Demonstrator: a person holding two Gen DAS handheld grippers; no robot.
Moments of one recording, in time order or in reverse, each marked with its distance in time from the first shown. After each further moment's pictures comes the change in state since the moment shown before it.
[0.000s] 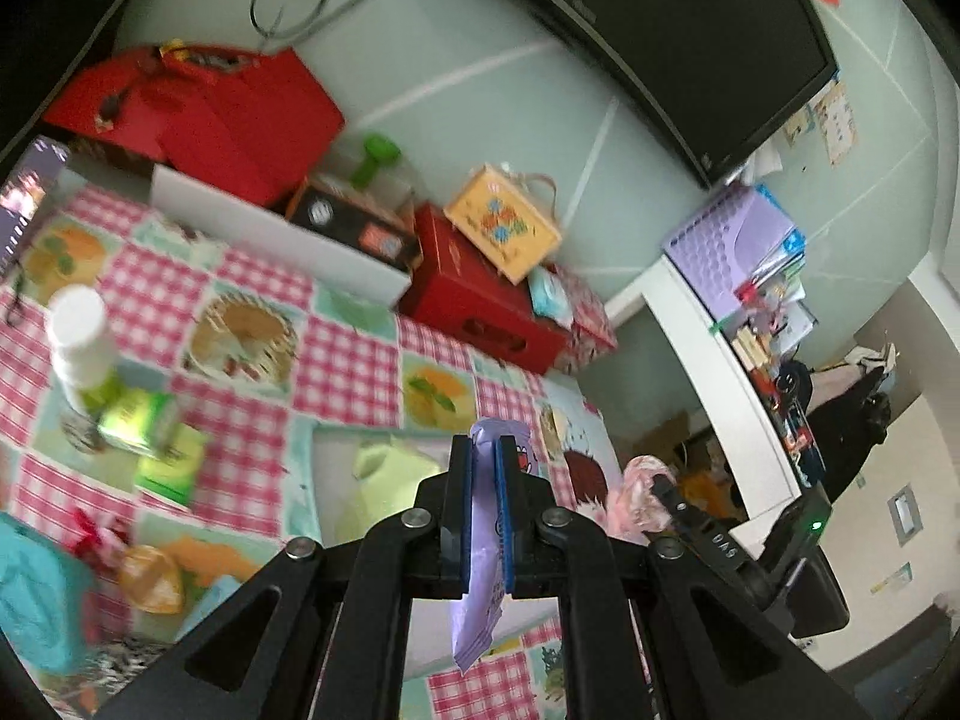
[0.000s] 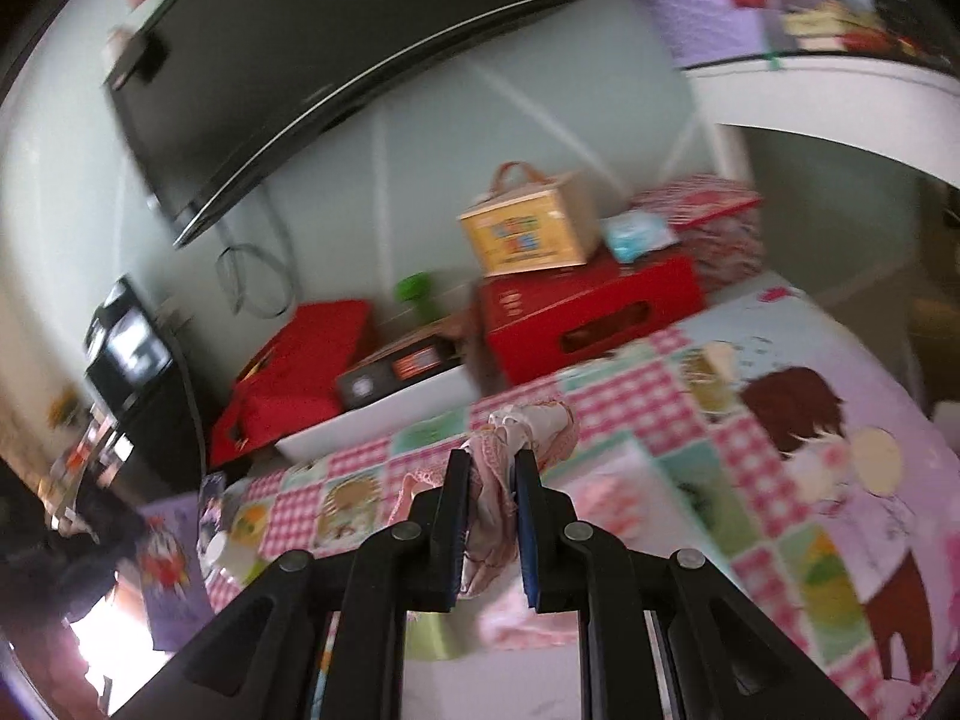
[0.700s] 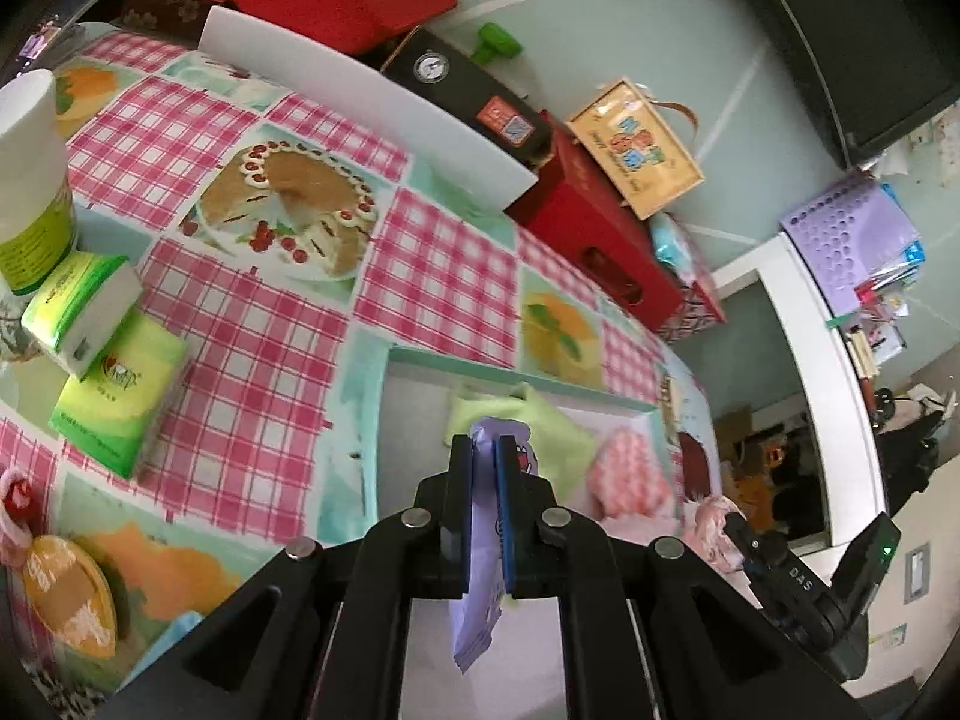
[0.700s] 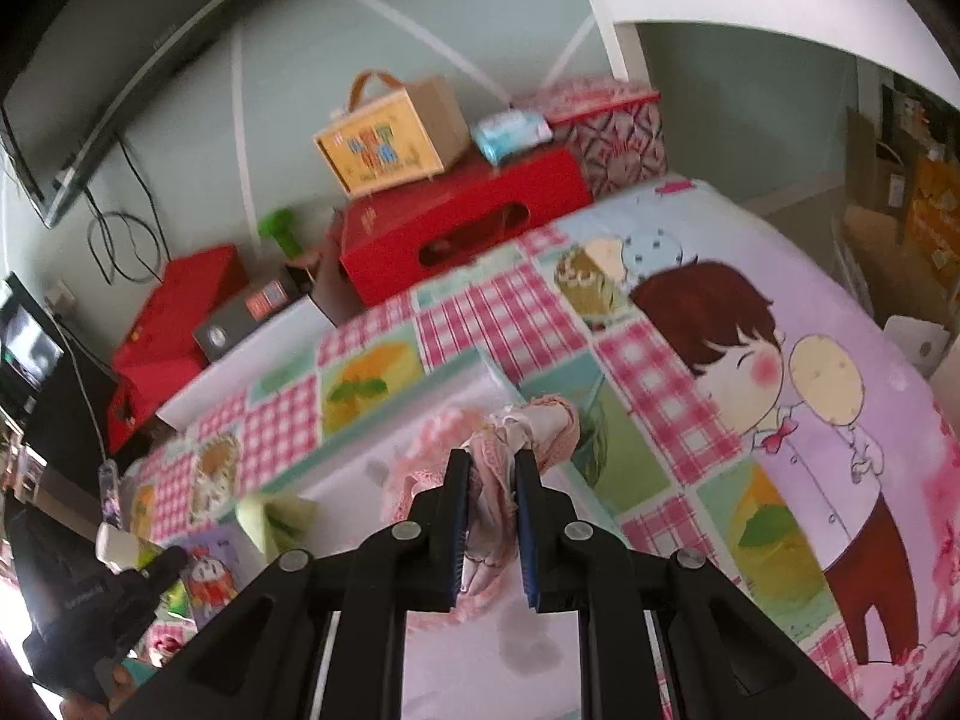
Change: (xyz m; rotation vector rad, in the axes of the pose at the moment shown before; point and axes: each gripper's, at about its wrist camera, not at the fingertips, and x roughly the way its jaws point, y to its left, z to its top) left arm 0.120 0.078 -0.029 -0.155 0.115 0.152; right arm 0.072 -0.061 -0.029 0.043 0.215 -0.213
